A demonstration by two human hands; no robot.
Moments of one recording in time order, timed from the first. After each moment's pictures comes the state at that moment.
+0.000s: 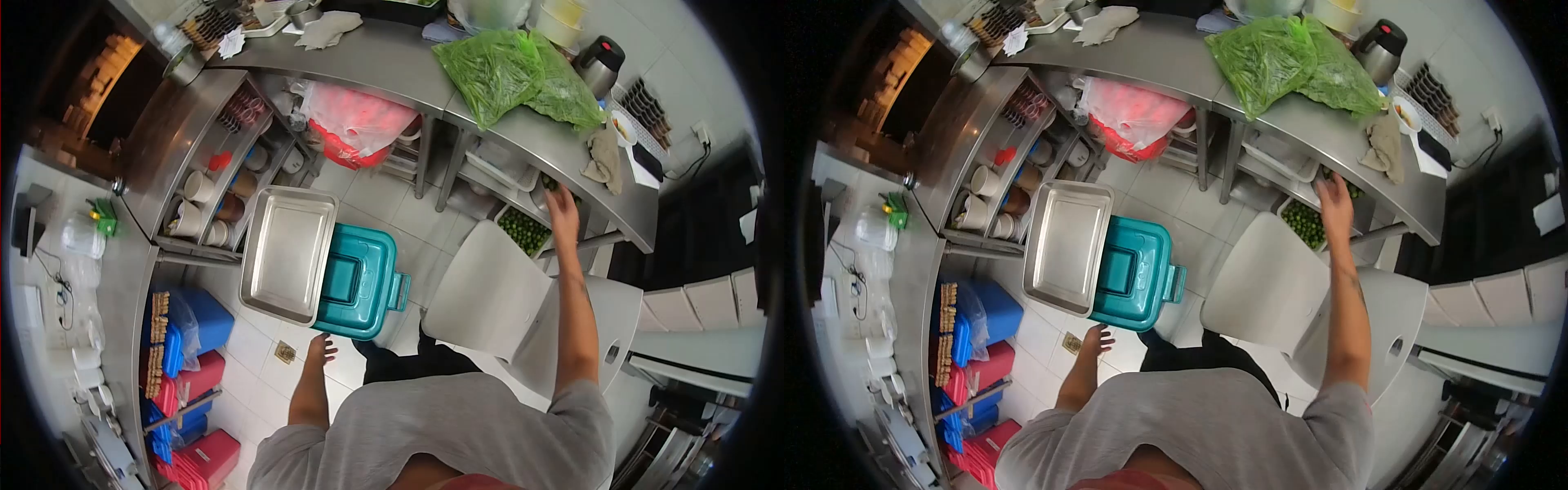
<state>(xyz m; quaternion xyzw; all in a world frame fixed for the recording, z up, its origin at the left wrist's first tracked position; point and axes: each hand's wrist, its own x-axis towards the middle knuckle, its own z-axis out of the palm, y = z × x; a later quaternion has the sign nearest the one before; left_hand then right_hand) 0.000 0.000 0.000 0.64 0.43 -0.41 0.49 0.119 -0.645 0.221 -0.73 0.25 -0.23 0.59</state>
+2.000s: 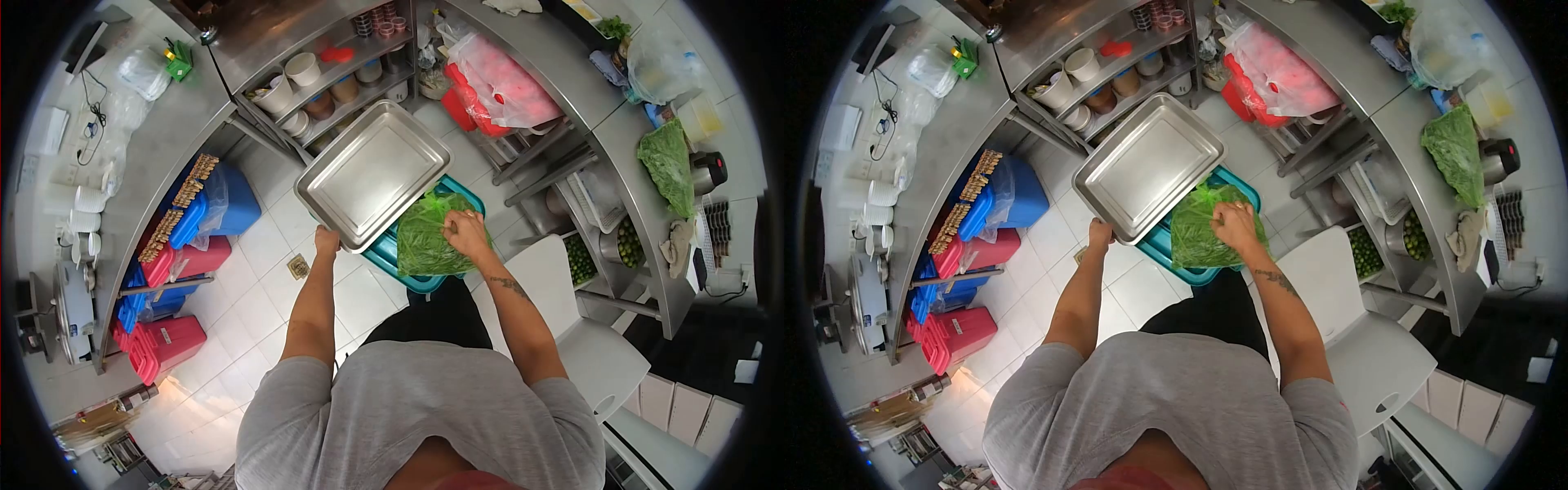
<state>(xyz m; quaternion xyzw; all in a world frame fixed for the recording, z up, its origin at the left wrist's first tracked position) 0.084 0.076 0.028 0.77 0.43 -0.06 0.46 0.123 -0.286 0.142 -0.93 -0.17 0.11 0.30</state>
